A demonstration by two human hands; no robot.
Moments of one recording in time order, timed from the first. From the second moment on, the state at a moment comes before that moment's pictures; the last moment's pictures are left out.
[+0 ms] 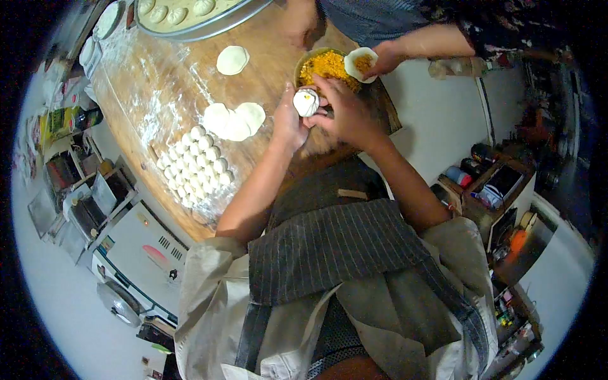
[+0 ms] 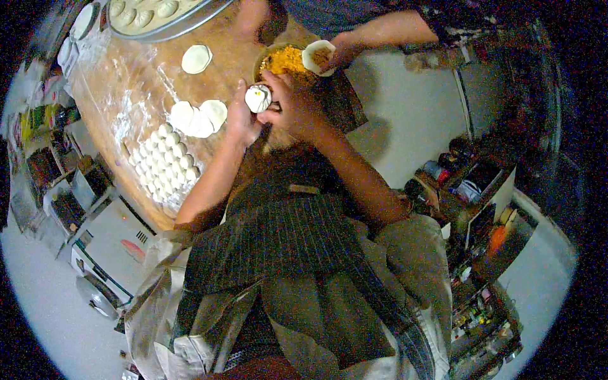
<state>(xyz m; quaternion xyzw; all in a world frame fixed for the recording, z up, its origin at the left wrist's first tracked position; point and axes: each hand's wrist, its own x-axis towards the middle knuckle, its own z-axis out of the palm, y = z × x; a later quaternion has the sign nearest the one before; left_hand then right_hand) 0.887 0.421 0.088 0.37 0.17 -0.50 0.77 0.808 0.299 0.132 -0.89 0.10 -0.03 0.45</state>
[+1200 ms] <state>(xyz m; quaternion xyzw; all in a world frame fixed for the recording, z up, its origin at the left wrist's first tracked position) 0.921 0.606 0.026 0.47 0.27 -0.17 0.82 1.275 0.257 0.068 -0.99 -0.01 -0.07 0.12</state>
